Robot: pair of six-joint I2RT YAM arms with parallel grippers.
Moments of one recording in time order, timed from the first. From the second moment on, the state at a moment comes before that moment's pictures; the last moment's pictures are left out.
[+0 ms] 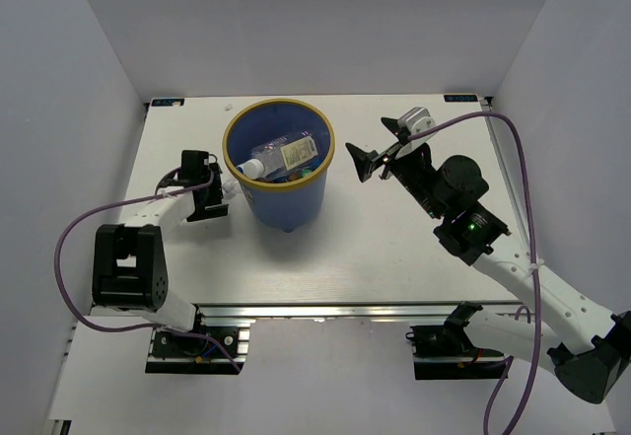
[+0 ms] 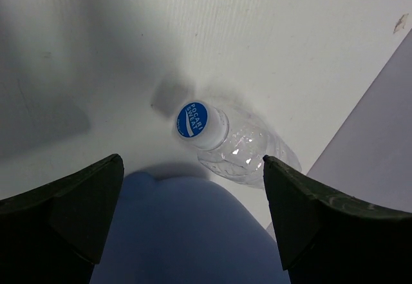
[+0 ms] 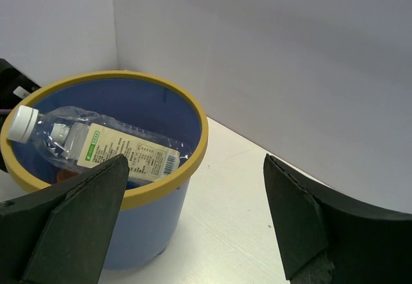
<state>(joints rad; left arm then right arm) -0.05 1.52 0.88 -0.34 -0.16 -1.74 0.75 0.98 0.98 0.21 0.05 -0.17</state>
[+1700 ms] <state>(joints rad) -0.13 1.82 1.04 -0.25 -0.26 -2.00 0.75 0.94 0.90 0.31 0.09 -0.19</state>
